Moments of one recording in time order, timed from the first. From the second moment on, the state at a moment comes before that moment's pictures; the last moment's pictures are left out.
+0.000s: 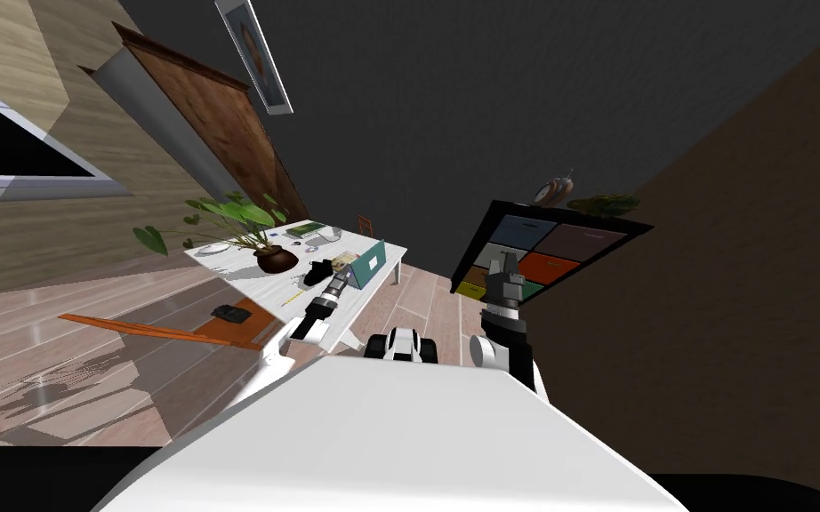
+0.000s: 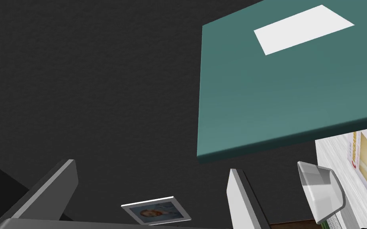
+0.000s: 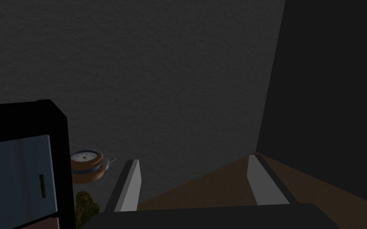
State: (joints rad) left arm 0.30 0.39 0.02 -1.66 -0.08 -0.41 0.03; right arm 0.54 0.04 0.02 -2.37 0.05 -0.36 0.15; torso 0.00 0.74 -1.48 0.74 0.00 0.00
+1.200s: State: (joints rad) left arm 0.25 0.47 0.01 -1.51 -0.07 -0.38 0.06; right arm 0.54 0.04 0.02 -2.37 0.05 -0.36 0.15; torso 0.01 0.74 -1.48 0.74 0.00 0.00
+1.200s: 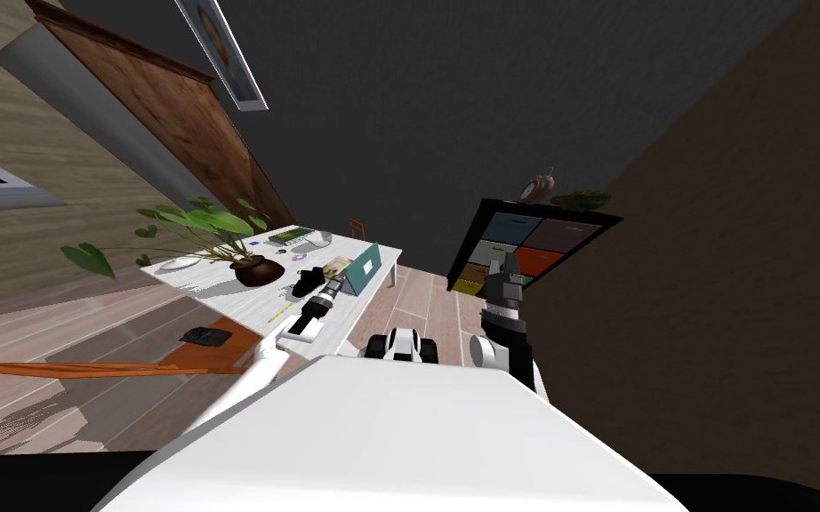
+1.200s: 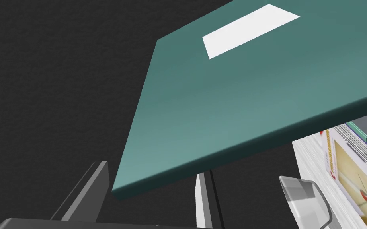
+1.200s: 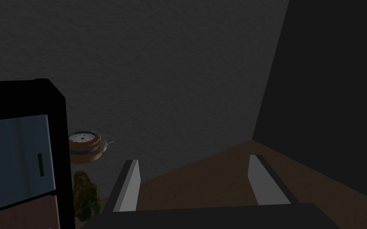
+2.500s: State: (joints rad) left arm 0.20 0.47 -0.02 -1.51 0.05 -0.26 0.24; right arm 0.54 0.04 0.02 -2.37 0.05 -0.36 0.15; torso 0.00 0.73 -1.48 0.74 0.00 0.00
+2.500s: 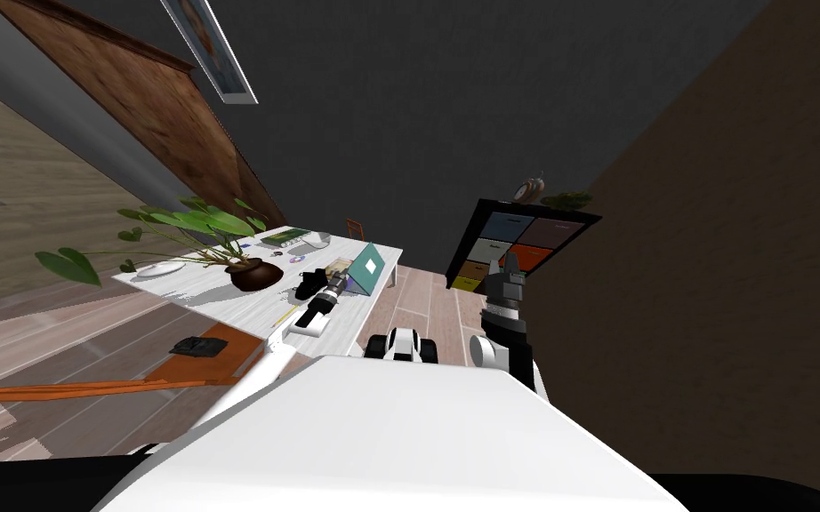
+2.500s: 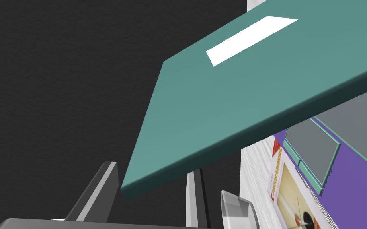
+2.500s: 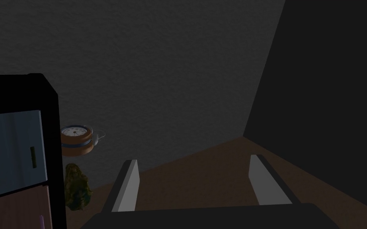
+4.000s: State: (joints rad) left arm 0.21 0.45 -0.03 -1.51 0.09 -0.24 0.29; right arm 0.54 0.04 0.02 -2.37 0.05 -0.36 0.15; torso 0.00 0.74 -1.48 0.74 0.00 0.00
